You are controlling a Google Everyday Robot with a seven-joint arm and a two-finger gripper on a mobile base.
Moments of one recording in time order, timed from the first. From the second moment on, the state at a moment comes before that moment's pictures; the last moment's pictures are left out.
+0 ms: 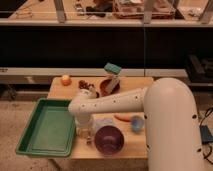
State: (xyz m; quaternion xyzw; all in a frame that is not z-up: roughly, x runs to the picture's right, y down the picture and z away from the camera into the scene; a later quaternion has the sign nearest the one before) arm -0.116 0.232 0.823 -0.24 -0.28 -0.67 0.64
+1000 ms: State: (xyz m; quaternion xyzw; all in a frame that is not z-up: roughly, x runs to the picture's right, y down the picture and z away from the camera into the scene) arm -0.117 0.215 0.816 -0.23 -0.26 -0.67 0.65
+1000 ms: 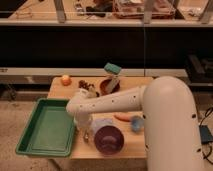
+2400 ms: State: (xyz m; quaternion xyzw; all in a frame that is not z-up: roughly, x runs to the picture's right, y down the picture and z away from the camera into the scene) arm -0.026 0.178 0.711 -0.17 -0.23 -0.60 0.75
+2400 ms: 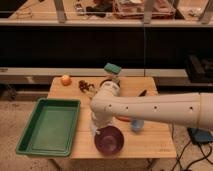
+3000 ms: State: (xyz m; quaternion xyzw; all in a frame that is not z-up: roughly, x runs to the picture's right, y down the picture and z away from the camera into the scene) arm 0.009 0.218 0.692 -0.20 -0.23 -0.57 0.76
